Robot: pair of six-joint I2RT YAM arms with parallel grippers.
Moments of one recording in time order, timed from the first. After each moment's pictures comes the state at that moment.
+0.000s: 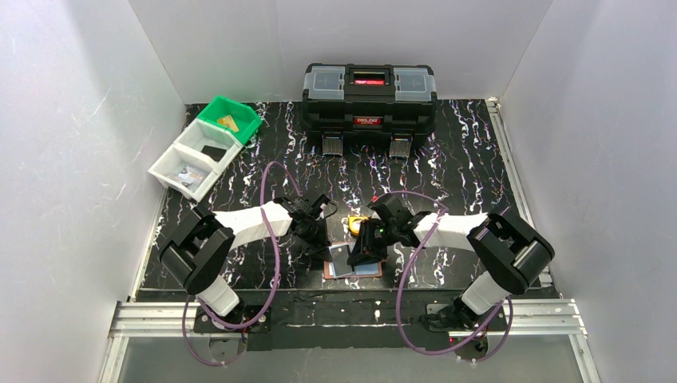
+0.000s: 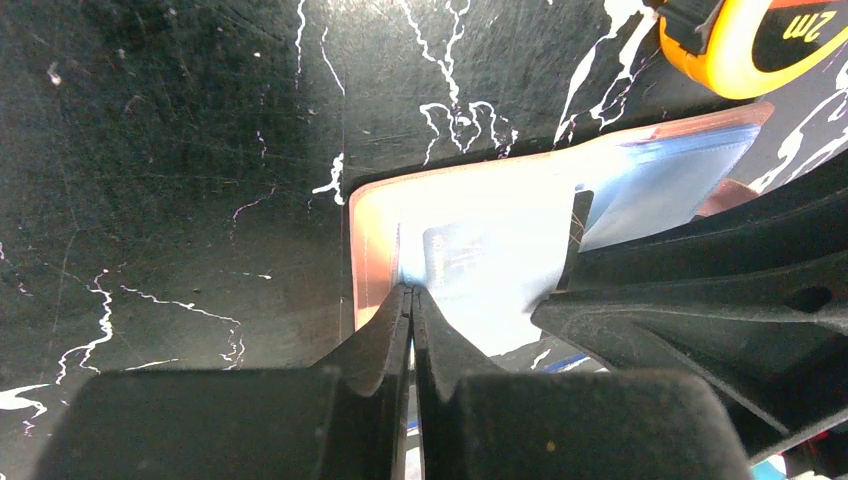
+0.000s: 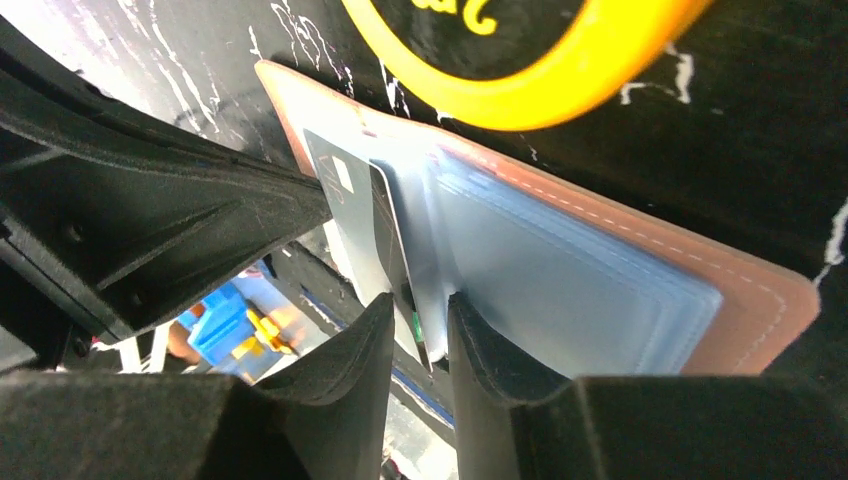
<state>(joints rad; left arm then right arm) -0.75 1.60 0.84 -0.51 0.25 -0.90 0.79 1.57 0.65 -0.07 -0.50 0.98</state>
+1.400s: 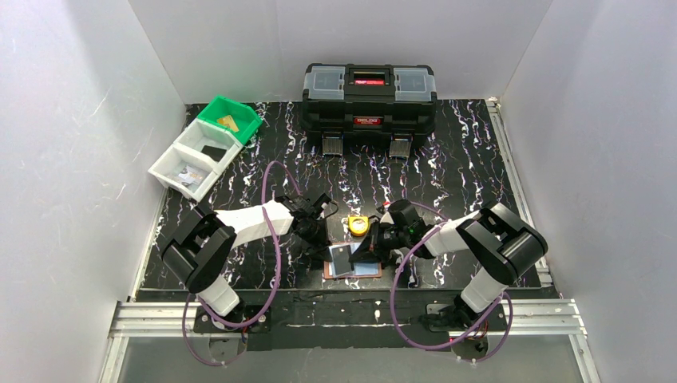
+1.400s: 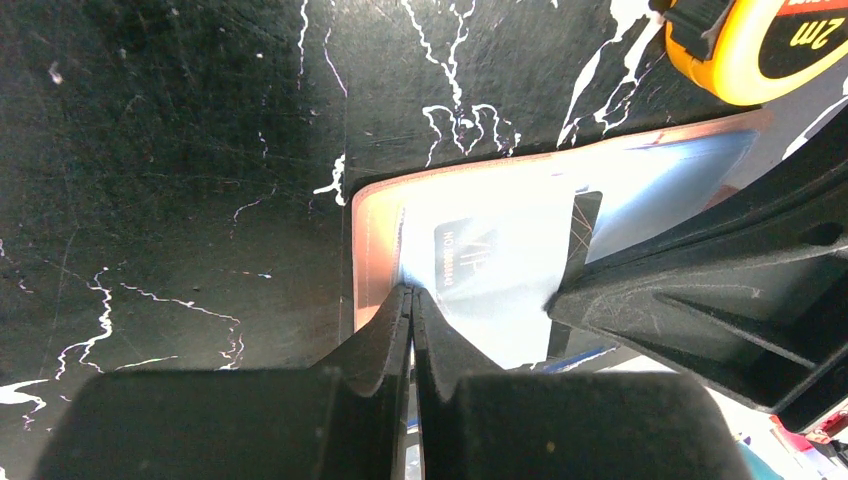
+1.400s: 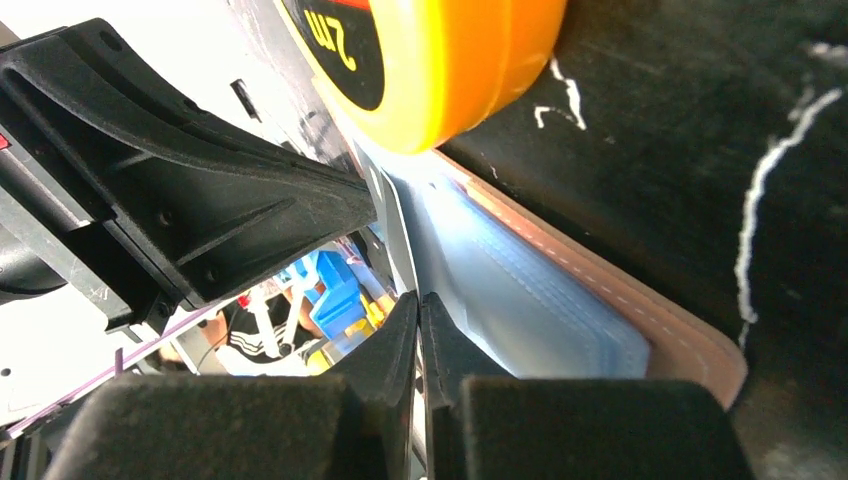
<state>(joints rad) -0.75 1.61 0.85 -0.53 0.25 -0.91 0.68 1.63 0.43 0.43 -0.69 1.23</state>
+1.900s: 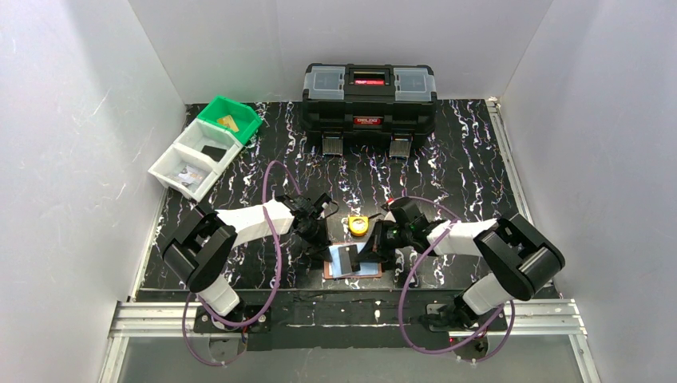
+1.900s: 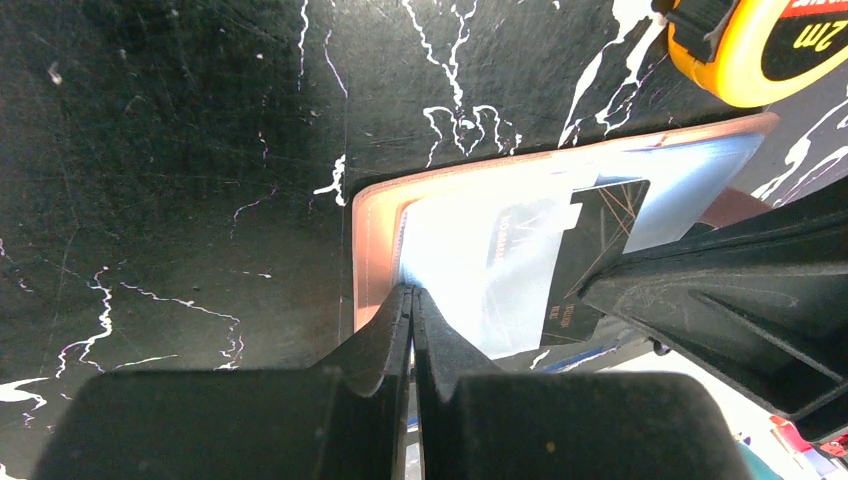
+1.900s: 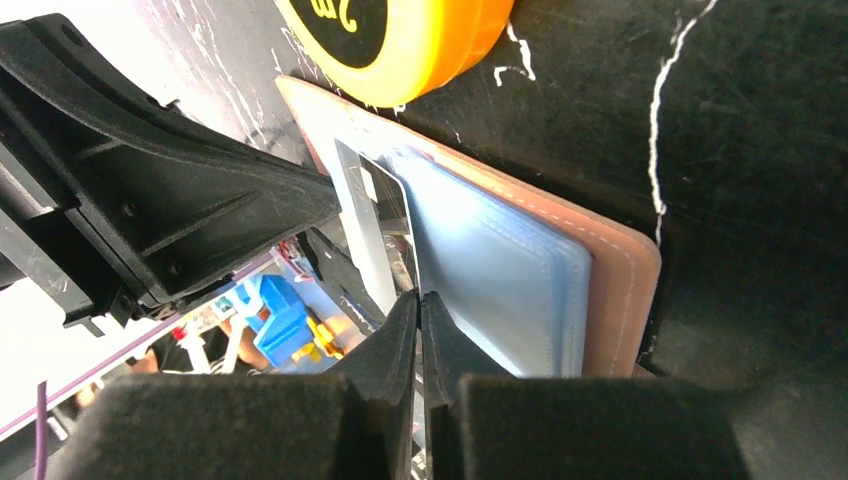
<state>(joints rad) -0.75 1.62 0.86 -0.54 0.25 -0.91 0.68 1.52 0.46 0.19 -0.59 1.10</state>
